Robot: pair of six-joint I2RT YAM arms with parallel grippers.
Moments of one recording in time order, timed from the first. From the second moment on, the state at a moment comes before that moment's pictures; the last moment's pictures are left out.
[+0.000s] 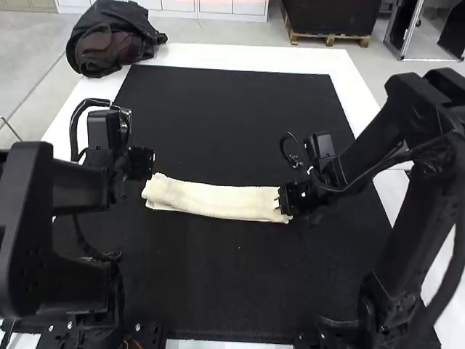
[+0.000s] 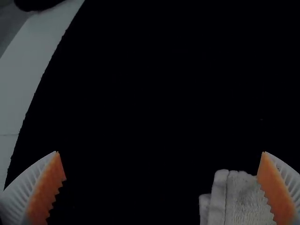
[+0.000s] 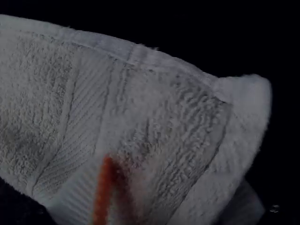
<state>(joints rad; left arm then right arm) 0.13 1.07 0.29 0.36 -0.02 0.15 0.34 1.68 0.53 0.20 -0.27 0.03</state>
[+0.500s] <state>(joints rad) 0.13 1.07 0.29 0.35 -0.02 0.15 0.23 1.59 0.57 0.10 -0.35 0.03</state>
